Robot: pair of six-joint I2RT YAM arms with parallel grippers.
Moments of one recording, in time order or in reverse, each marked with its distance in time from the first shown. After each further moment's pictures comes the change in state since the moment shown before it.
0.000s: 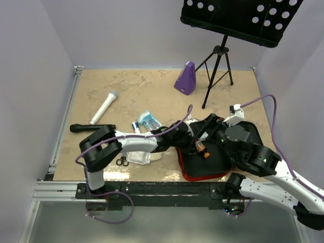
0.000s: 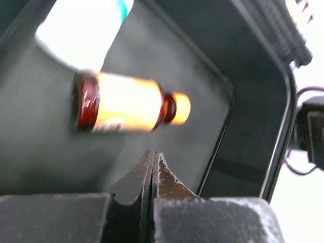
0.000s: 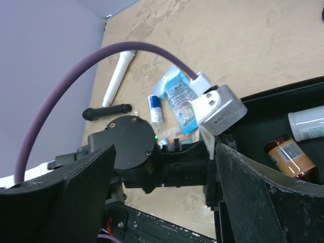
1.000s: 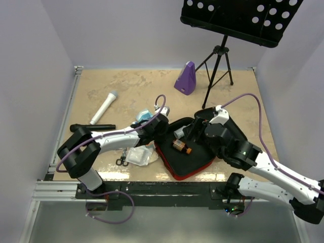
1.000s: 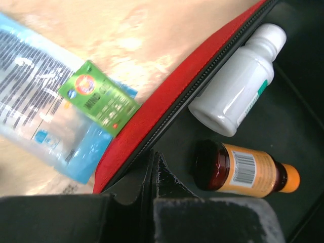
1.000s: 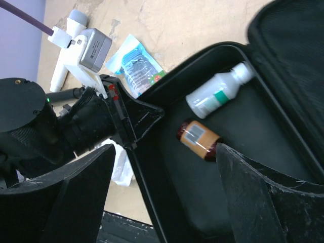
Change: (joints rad) left arm 0.172 -0.219 -0.150 -0.263 -0.465 -0.023; right arm 0.000 0.146 -0.072 0.016 0.014 0.003
